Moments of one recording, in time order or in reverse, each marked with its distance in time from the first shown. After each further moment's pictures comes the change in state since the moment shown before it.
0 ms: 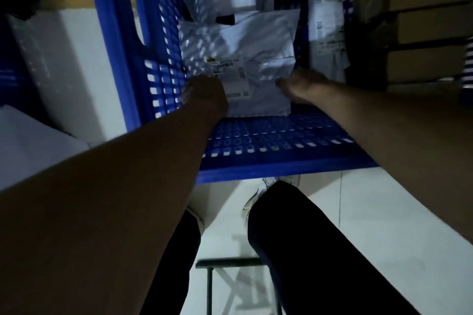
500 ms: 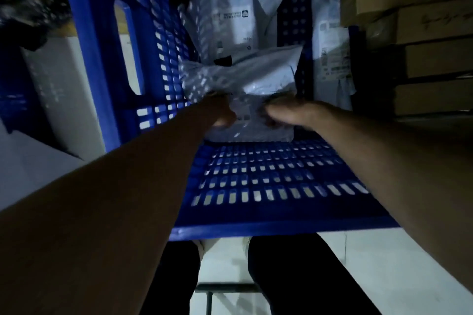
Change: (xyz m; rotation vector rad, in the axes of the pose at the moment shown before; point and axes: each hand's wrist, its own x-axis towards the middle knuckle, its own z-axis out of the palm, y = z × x) left_hand 0.064 0.001 -0.008 -0.235 -0.232 0.089; right_hand 0.029 -0.018 -0.002 0.090 -0.254 -0.067
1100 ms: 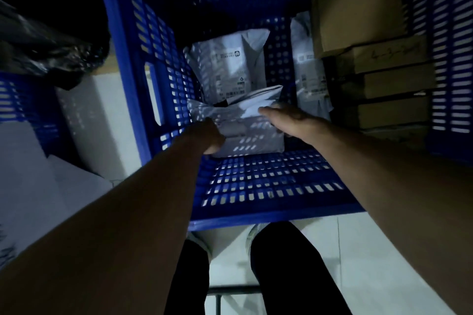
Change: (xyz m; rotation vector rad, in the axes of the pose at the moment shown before) left_hand -0.062 -0.001 -0.025 0.006 0.028 -0.120; right_hand -0.062 -0.006 -0.031 0.308 0.081 -0.001
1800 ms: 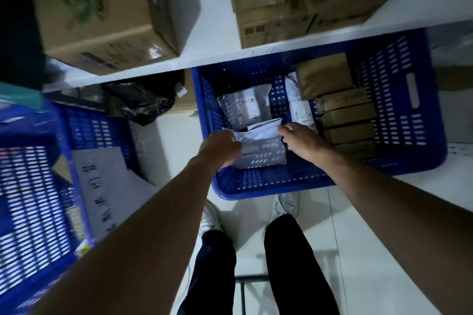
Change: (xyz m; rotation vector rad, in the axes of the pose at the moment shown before) left_hand -0.222 0.005 -0.102 -0.056 0.239 0.125; right_hand -0.193 -0.059 -0.017 0.095 0.174 -0.095
